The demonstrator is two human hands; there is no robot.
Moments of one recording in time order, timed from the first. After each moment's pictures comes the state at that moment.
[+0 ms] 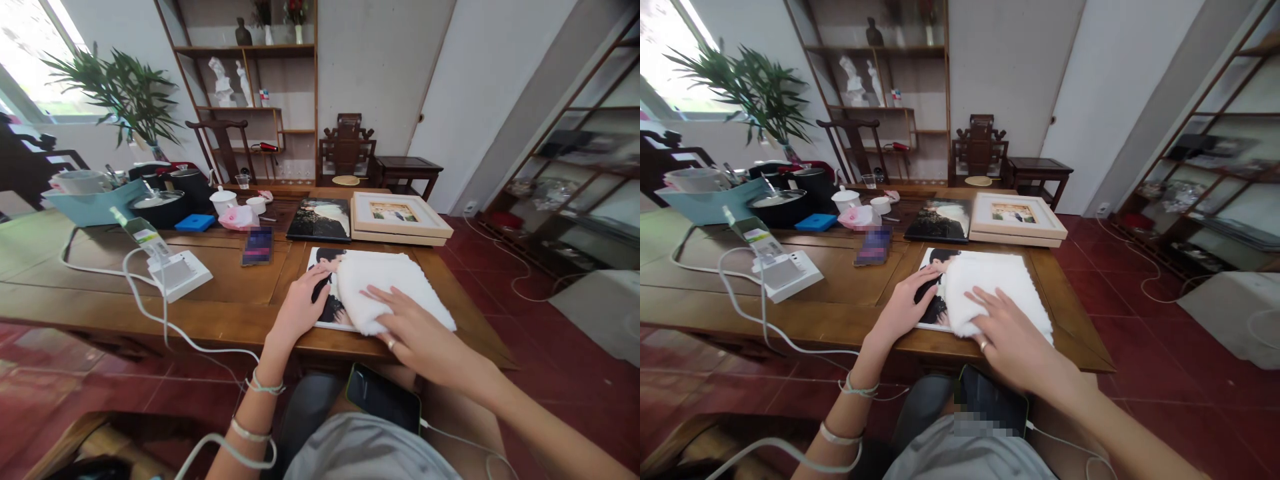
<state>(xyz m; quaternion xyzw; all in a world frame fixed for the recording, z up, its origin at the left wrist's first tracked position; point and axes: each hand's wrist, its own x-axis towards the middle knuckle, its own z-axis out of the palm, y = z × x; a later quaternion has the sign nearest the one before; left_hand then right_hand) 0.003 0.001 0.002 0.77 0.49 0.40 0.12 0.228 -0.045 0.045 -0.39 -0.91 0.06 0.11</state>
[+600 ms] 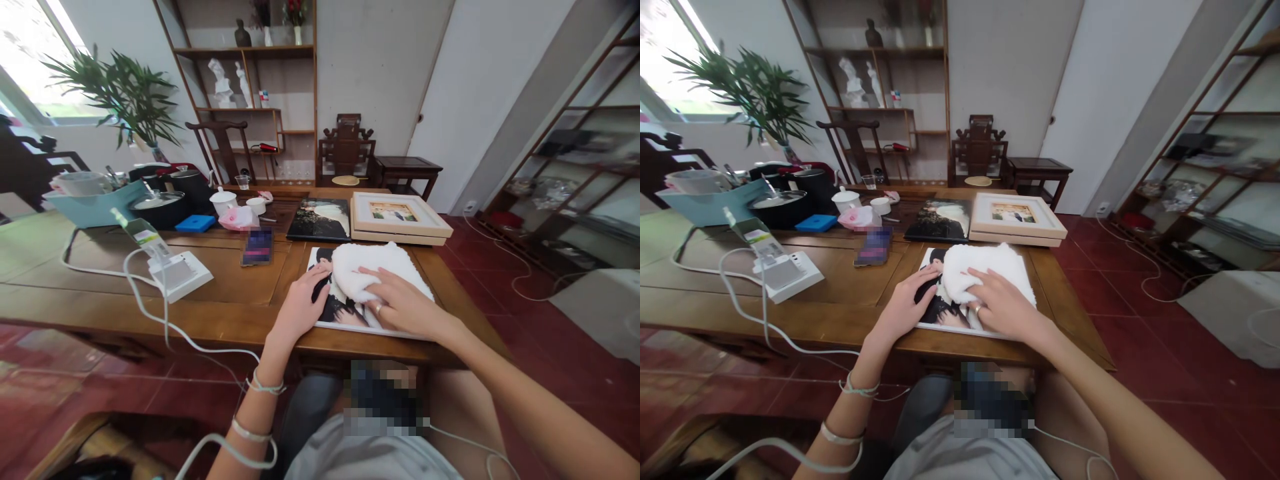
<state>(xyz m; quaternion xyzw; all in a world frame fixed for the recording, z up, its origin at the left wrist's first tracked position) 0.003 0.002 0.001 0.77 0.48 0.40 0.11 0.224 0.002 0.045 -0.39 -0.91 0.06 0.12</state>
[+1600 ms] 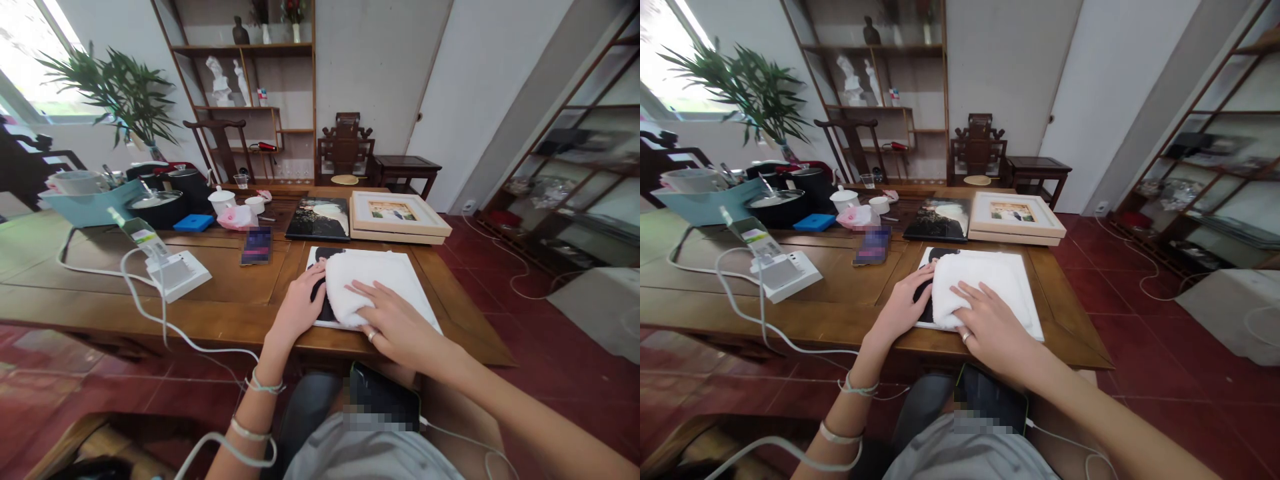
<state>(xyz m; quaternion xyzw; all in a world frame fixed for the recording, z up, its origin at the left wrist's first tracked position) 0.004 0.000 0.006 0.78 0.47 0.40 0.13 0.208 -0.036 0.039 -0.37 -0.92 0.03 0.14</state>
